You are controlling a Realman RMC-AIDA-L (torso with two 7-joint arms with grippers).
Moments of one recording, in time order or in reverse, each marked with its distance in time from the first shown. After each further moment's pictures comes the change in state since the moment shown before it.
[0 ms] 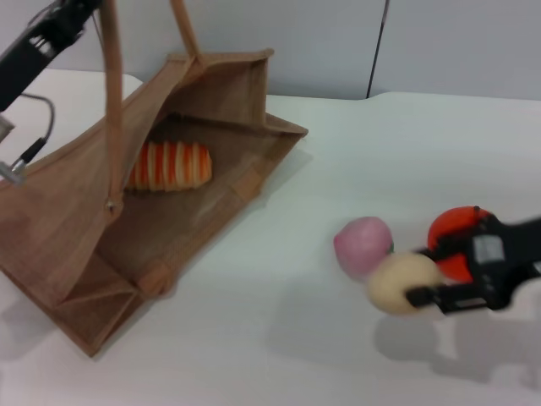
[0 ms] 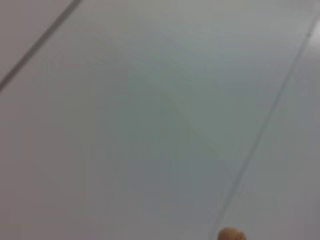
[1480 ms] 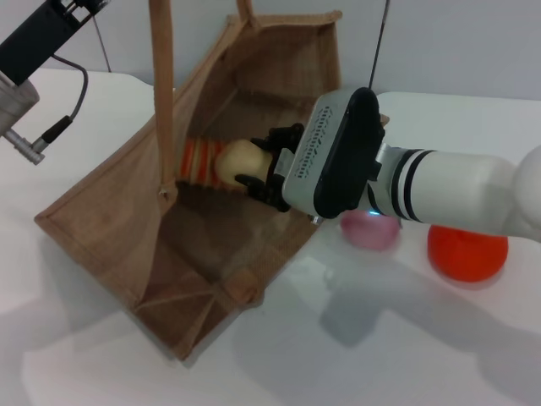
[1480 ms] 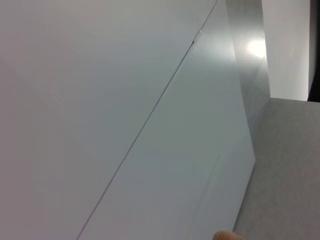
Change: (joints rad) left arm -0.084 0.005 -0.003 0.010 0.043 -0.229 -0.124; right arm 0.215 0.017 -1.146 0.240 0.648 1.506 -0.191
